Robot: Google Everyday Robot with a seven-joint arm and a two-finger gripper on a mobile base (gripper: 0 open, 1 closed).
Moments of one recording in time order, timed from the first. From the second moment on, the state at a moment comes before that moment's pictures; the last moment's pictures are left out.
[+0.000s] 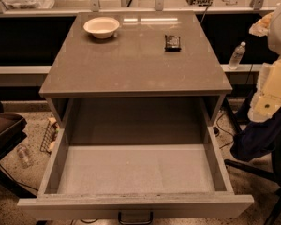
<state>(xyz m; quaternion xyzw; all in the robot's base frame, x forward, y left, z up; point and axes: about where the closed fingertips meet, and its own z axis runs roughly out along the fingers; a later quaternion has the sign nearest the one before) 0.438 -0.213 0.989 -0.60 0.78 -0.05 0.18</state>
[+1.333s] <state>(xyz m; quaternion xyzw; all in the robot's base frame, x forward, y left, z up) 0.532 -0.241 0.985 -0.50 0.82 -0.04 0.29</state>
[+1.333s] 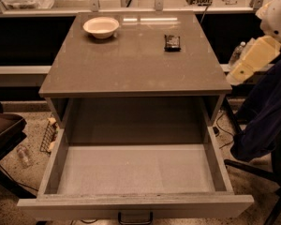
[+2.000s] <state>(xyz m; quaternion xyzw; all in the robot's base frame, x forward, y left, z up) 0.608 -0.268 0.988 -0.35 0.88 -0.04 0.31</state>
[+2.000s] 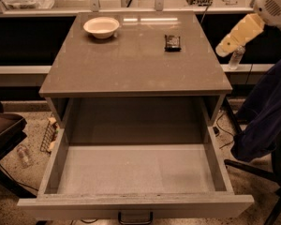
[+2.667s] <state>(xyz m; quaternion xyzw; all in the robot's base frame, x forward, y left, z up) 0.642 -0.287 0.958 -0.18 0.94 -0.01 0.29</state>
